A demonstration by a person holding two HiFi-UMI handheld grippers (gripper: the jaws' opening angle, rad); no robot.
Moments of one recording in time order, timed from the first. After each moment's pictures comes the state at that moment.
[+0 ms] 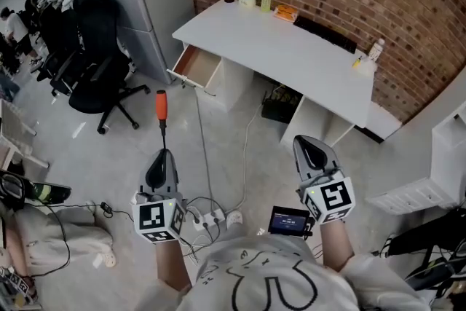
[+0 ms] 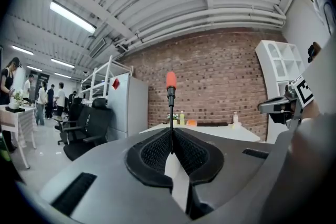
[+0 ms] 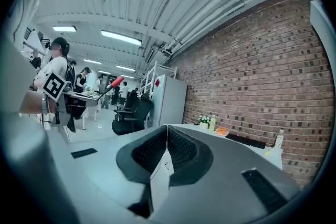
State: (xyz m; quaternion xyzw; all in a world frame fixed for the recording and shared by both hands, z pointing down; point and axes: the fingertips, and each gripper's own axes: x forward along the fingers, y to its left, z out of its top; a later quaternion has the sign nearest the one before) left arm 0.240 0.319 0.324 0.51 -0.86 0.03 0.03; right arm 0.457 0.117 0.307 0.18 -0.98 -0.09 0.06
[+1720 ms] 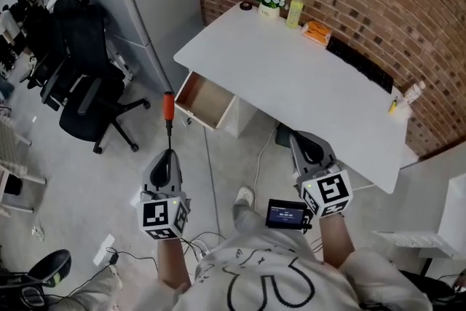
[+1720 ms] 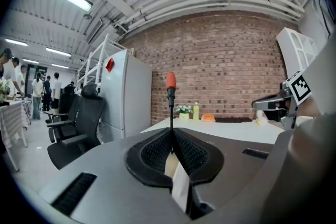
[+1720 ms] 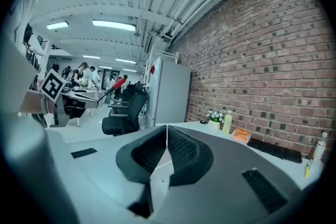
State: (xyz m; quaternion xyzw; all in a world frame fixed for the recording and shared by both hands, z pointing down) left arm -0.029 0.092 0.377 0.50 -0.86 0.04 0.08; right arm 0.161 -0.116 0.351 0.15 -0.98 -0.07 0.10
